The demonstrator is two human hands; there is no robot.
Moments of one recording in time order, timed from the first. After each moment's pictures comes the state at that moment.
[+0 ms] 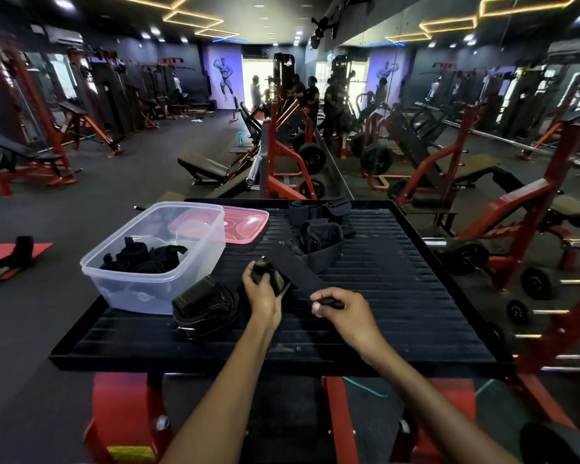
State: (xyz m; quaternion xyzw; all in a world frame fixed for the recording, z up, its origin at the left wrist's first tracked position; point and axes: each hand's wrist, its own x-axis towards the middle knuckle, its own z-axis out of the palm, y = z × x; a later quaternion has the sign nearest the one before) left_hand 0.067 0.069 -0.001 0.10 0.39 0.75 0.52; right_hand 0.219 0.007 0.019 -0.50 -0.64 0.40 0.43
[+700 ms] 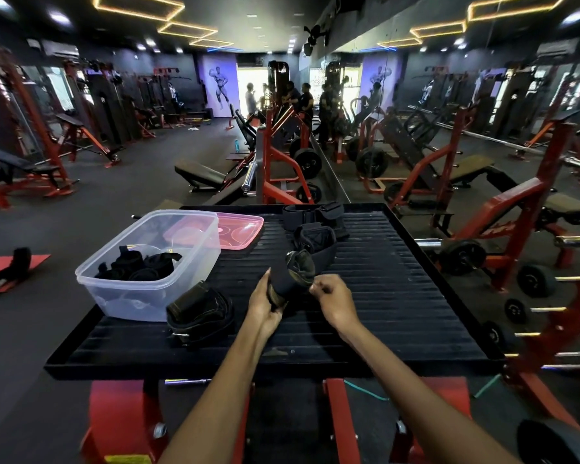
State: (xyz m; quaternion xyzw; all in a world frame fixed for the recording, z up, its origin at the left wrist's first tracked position) left_hand 0.069 0.067 -0.006 0.14 0.40 0.65 0.63; right_hand 0.206 0.052 0.008 -0.55 -0.62 0.35 0.44
